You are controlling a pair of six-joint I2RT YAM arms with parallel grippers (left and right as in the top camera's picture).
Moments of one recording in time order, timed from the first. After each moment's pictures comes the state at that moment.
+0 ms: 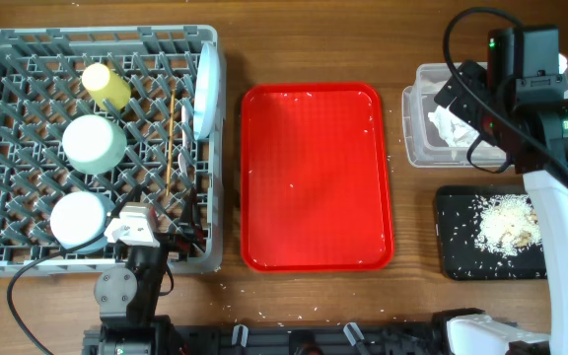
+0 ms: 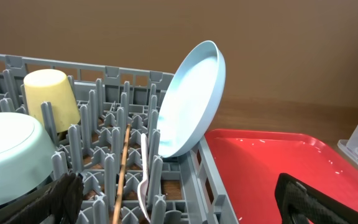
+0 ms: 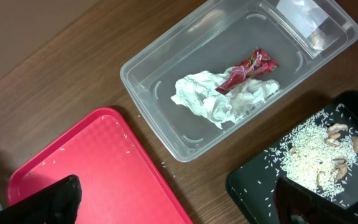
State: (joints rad) left arm 0.01 0.01 0.01 -0.06 0.14 -0.16; right arm 0.12 1.40 1.63 -1.23 0.30 0.68
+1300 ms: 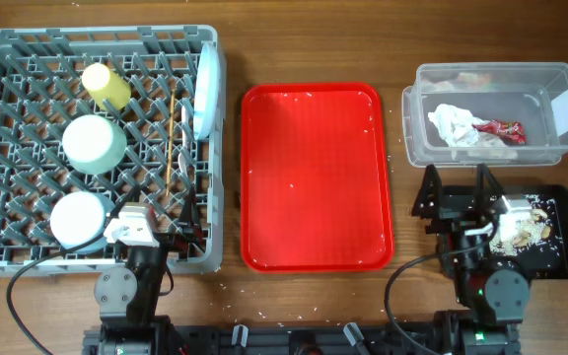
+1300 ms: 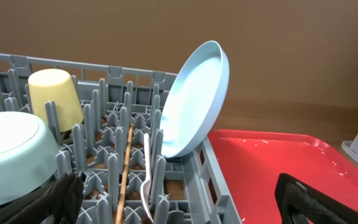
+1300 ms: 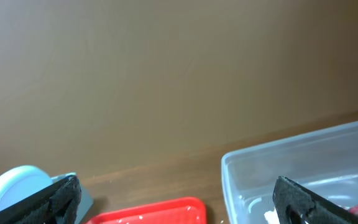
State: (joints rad) left arm 0.01 0.01 0.01 -0.07 0.13 -0.16; right arm 0.01 0.14 0.04 0.28 -0.06 0.34
